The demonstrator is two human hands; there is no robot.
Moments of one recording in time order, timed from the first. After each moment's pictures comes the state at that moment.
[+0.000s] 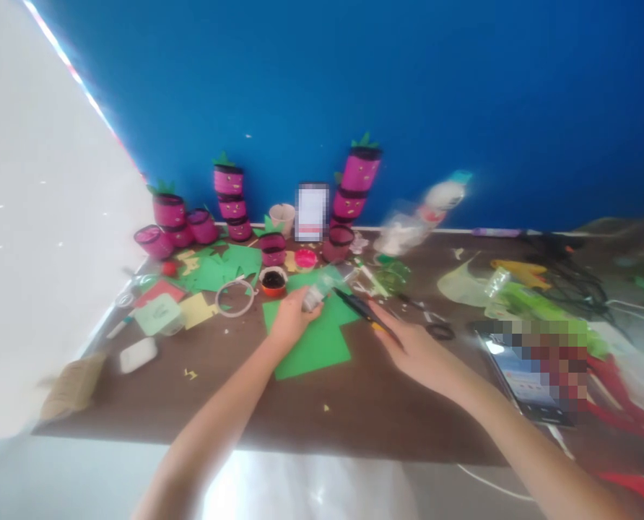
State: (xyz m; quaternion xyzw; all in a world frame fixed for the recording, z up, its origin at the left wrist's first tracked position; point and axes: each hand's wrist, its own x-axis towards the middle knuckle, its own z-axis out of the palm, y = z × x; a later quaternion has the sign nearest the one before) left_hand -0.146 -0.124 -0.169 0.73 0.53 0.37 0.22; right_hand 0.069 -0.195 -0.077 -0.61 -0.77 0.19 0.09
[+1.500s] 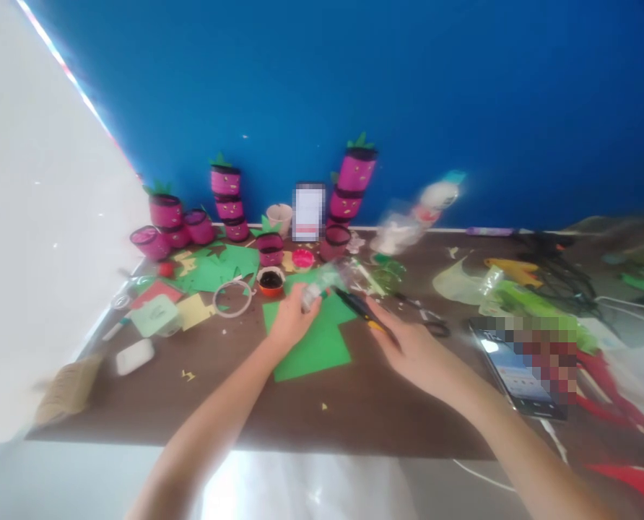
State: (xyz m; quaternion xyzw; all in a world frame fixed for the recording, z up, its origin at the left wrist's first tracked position) left_hand -0.144 -0.133 -0.159 0.70 0.56 0.37 0.26; right_hand 0.055 -0.202 -0.060 -0.63 -0.76 0.16 0.10
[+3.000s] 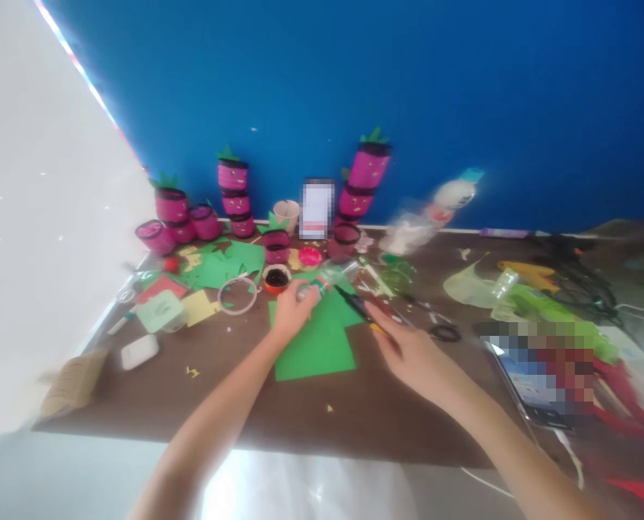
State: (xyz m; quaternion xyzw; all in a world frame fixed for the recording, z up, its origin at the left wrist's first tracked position) left_hand -0.152 -0.123 -0.158 0.57 0.58 0.40 0.42; right_hand 0.051 -0.202 -0.075 -0.62 -0.76 0.16 0.10
